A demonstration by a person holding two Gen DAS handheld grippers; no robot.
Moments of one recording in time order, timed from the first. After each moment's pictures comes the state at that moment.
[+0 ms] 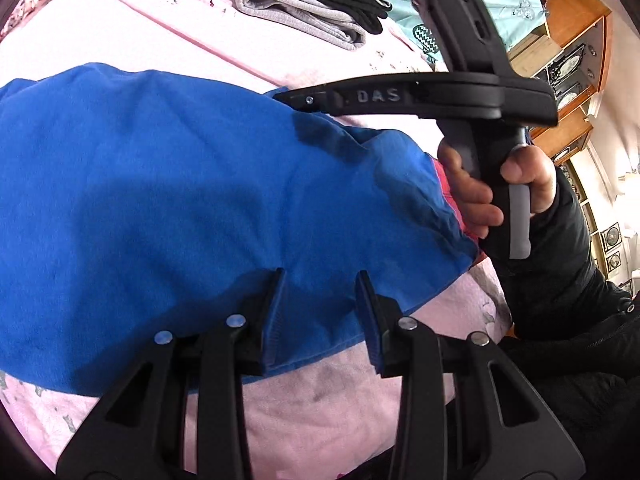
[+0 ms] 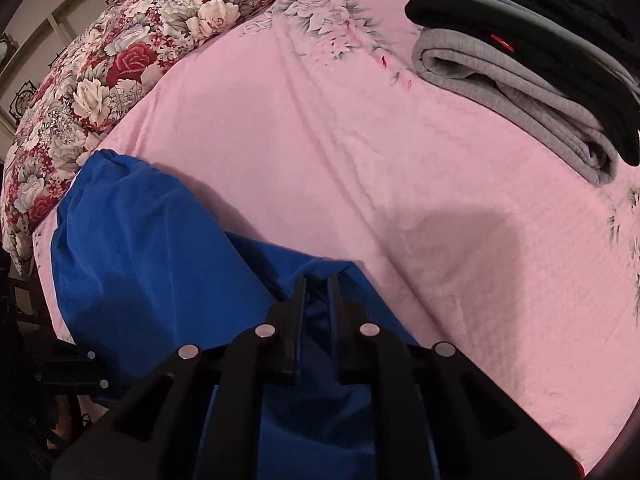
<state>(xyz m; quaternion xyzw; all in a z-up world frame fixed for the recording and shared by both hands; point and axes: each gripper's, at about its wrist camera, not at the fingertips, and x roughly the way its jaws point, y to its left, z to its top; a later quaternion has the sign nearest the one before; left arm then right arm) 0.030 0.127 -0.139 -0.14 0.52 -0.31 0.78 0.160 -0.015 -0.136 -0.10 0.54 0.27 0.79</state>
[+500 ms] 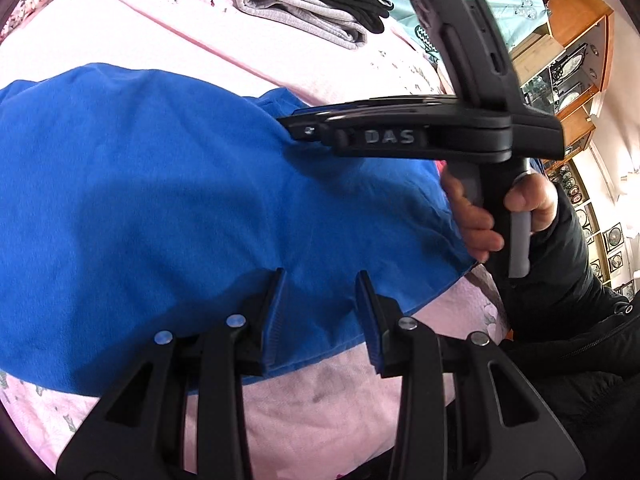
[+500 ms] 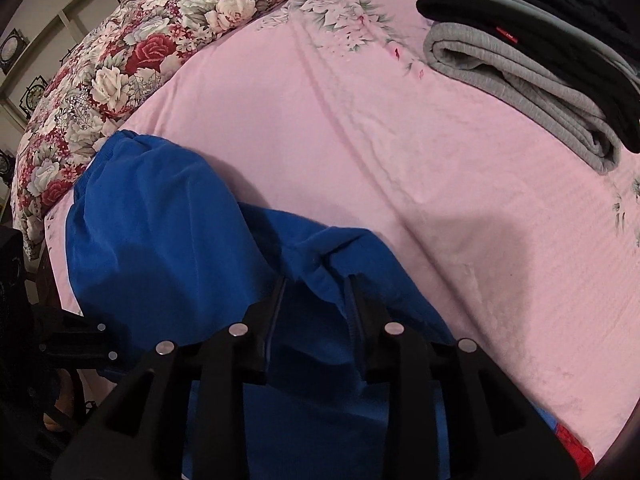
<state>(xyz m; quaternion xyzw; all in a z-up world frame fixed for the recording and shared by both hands) 0.028 0.128 -0.139 -0.14 0.52 -0.30 0.78 0.140 -0.017 -0.141 -0.10 0.54 0.29 0.79</state>
